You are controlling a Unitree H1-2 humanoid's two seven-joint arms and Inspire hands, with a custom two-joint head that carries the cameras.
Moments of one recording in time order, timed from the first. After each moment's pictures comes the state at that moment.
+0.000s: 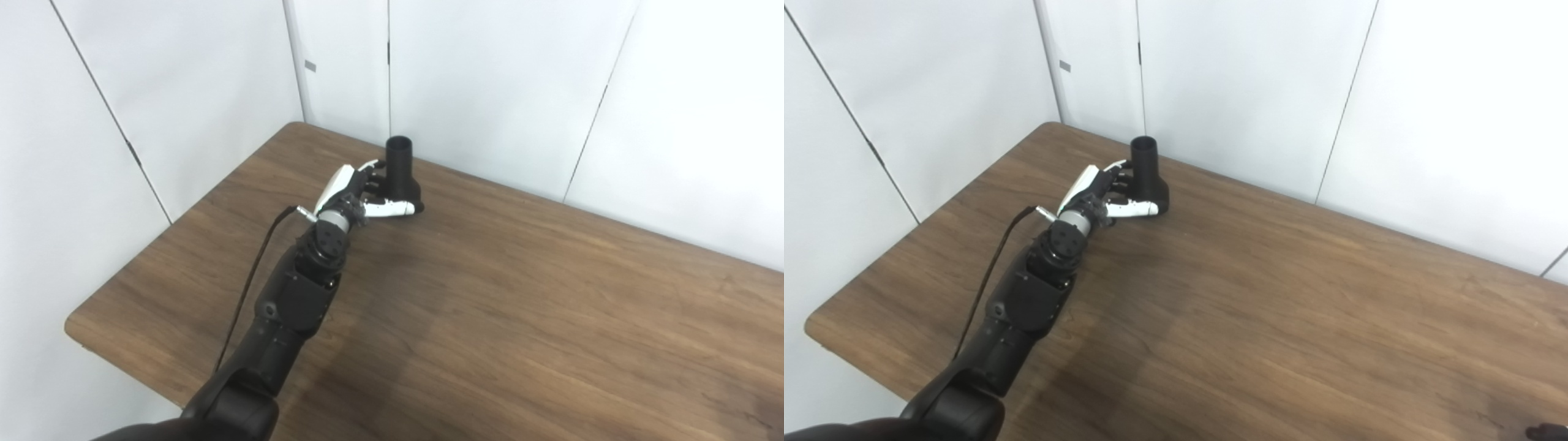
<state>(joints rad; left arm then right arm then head) -0.44 0.34 0.10 0.26 0.42 0.46 -0.07 0.12 -0.19 -0.20 -0.13 0.13 -0.04 0.04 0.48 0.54</state>
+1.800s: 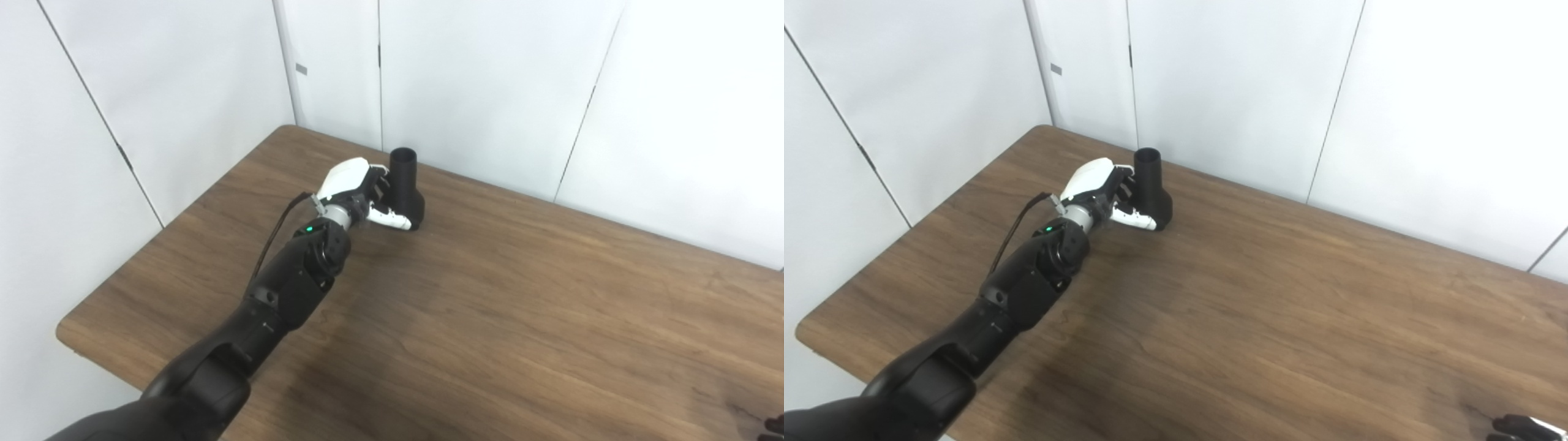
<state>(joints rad) -0.50 0.48 -0.23 0.39 0.55 0.29 0.00 0.16 -0.19 -0.17 -0.23 0.10 0.08 0.07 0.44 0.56</state>
